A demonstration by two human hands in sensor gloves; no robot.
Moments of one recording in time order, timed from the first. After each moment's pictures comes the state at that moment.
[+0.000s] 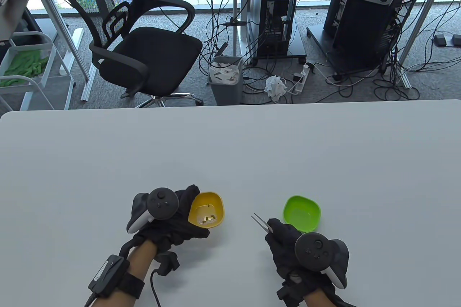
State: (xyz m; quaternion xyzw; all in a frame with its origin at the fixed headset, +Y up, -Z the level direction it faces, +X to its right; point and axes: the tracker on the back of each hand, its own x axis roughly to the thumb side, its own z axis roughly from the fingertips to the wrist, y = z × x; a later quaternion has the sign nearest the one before) left_hand -0.188 -0.729 -0.312 -0.14 -0.18 0.28 0.93; right_hand 0.134 -0.701 -0.222 0.09 -0.05 0.94 0.34
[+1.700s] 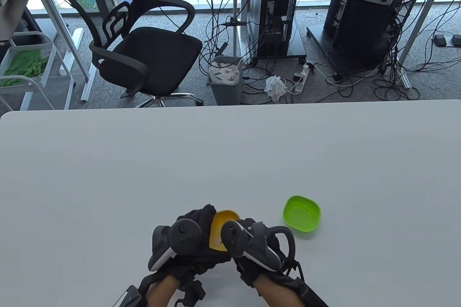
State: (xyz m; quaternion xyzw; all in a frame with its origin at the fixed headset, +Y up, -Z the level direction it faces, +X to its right) left_hand -0.145 -0.728 -0.255 -0.10 -0.15 0.27 0.95; right_hand 0.018 -0.671 -0.244 0.10 -0.02 0.99 0.05
